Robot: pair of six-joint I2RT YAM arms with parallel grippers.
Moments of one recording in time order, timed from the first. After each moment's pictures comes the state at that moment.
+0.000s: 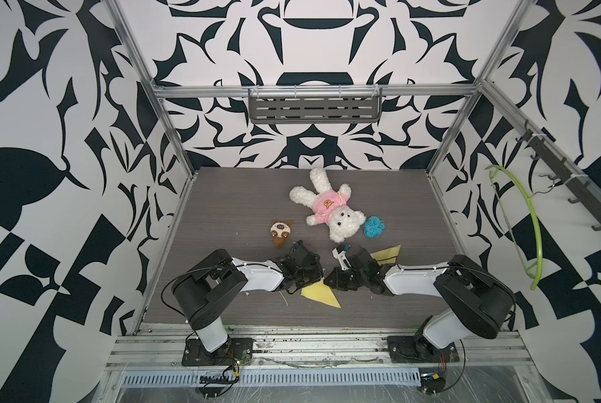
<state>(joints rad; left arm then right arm) -0.90 1.70 0.71 0.13 0.16 -1.14 0.72 1.54 0.50 0.17 -0.40 0.83</state>
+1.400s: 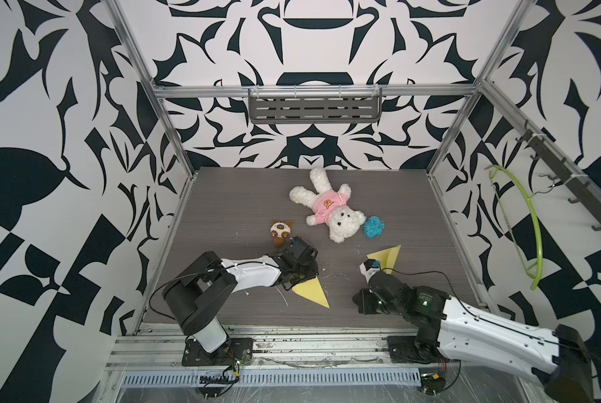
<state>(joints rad) -0.87 1.60 0.79 -0.13 0.12 -1.03 0.99 0.80 0.52 -0.61 0.05 0.91</state>
